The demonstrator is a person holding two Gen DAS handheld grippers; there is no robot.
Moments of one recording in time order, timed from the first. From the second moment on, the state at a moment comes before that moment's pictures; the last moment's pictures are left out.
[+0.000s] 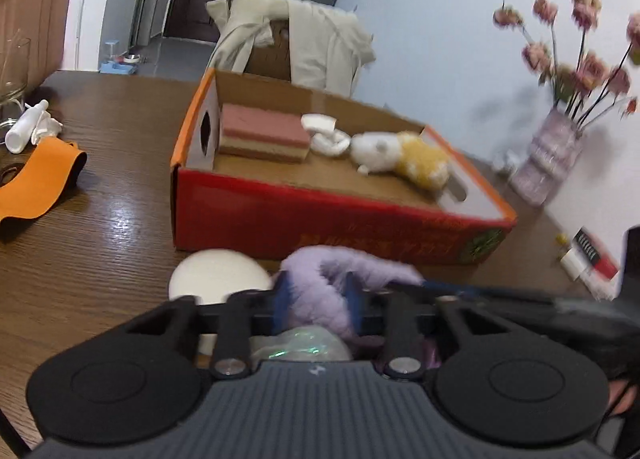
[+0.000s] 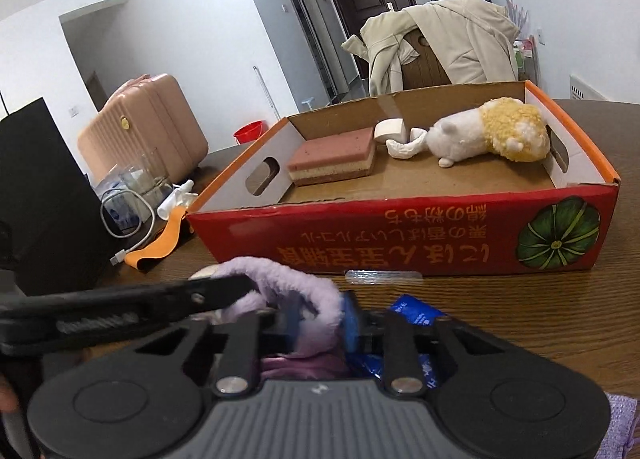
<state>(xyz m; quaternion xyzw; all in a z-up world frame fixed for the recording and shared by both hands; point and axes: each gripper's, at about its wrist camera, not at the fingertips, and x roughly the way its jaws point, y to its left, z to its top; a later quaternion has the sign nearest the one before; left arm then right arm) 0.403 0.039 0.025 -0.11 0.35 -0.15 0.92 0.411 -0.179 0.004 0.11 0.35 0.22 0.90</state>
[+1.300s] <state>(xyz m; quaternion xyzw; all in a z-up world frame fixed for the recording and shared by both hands) 0.173 0.012 0.018 -0.07 0.27 -0.19 0.94 0.162 -0.201 0.018 -0.03 0.26 0.27 0.93</state>
